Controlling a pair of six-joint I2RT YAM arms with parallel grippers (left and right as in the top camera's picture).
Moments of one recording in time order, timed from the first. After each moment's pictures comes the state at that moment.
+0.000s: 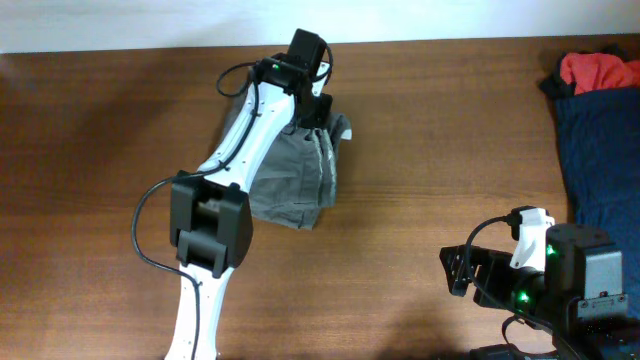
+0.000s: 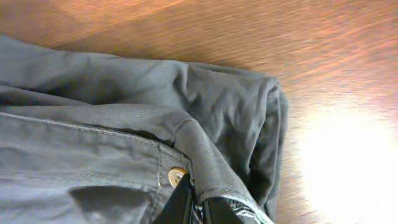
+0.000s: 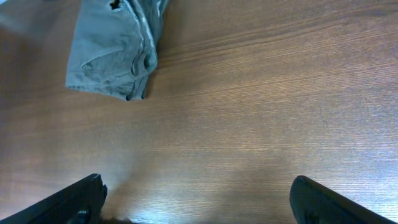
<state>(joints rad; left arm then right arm) -0.41 2.37 2.21 -1.02 0.03 -0.09 0.11 0.72 1.13 -1.31 -0.24 0.39</state>
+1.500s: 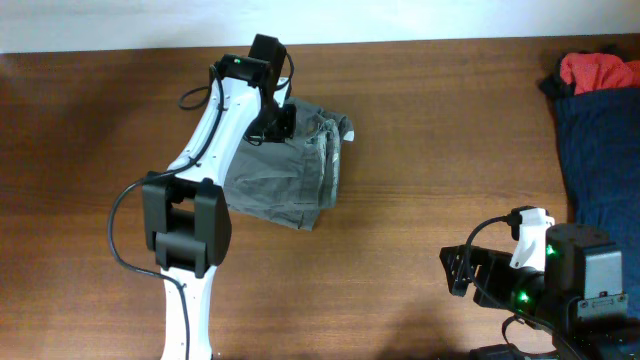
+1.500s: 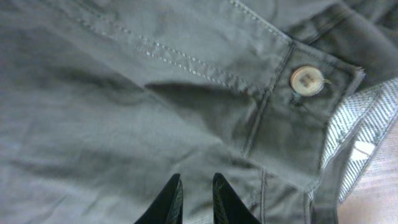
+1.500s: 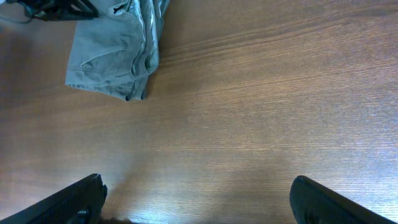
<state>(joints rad) -0.29 2.31 2.13 -1.22 0.08 -0.15 0.11 0.72 1.13 -1.31 -0.24 0.39</state>
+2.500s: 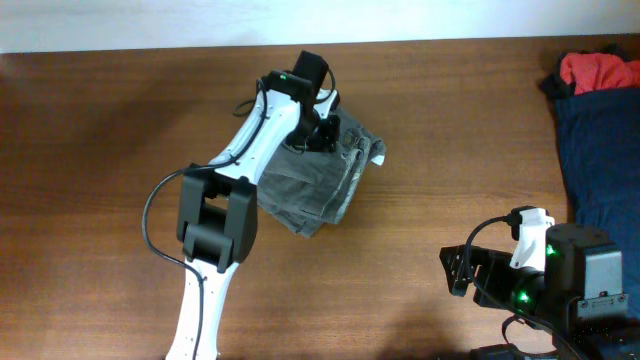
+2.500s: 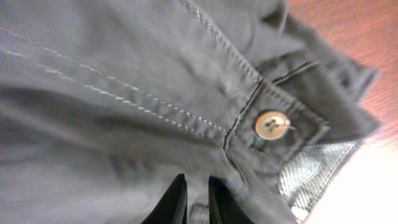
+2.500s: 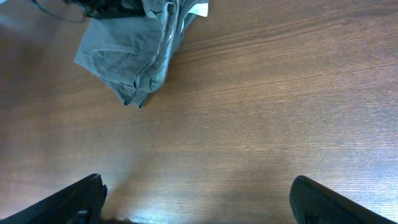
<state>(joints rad) -0.40 2.43 2.17 -1.09 0.31 -0.18 0.11 0.72 1.13 -1.31 -0.24 0.39</state>
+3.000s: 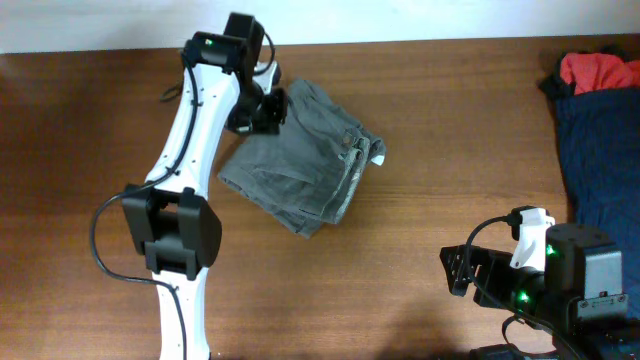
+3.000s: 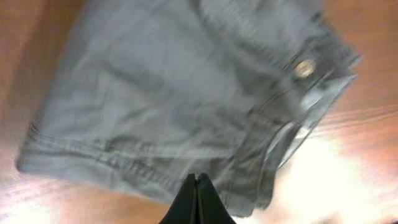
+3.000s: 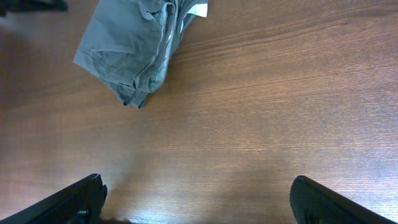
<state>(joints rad) -0.24 2.28 2.28 -1.44 0.26 -0.19 0.11 0.72 1.13 -1.31 -0.24 0.39</state>
